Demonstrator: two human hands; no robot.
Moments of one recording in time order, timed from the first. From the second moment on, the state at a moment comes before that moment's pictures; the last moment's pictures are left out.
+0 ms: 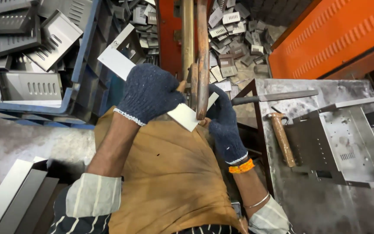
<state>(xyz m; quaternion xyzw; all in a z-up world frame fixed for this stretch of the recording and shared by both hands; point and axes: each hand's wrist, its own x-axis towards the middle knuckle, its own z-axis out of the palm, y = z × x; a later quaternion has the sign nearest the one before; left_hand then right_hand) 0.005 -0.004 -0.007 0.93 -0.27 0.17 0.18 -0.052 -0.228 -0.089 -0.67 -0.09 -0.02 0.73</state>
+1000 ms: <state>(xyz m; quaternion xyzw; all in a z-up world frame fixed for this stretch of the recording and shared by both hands) 0.040 -0.017 -0.003 0.94 -0.26 0.16 0.19 -0.018 -0.236 -0.088 -0.62 -0.17 -0.05 0.77</state>
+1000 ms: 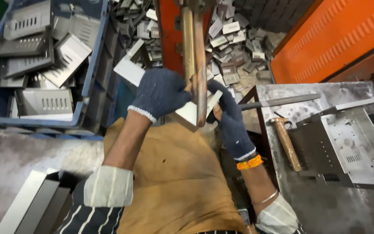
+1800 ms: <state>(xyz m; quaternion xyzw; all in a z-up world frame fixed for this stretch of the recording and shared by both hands) -0.105 -0.034 -0.032 0.92 -0.22 0.17 0.27 -0.136 -0.245 -0.091 -0.70 -0.20 -0.07 0.68</state>
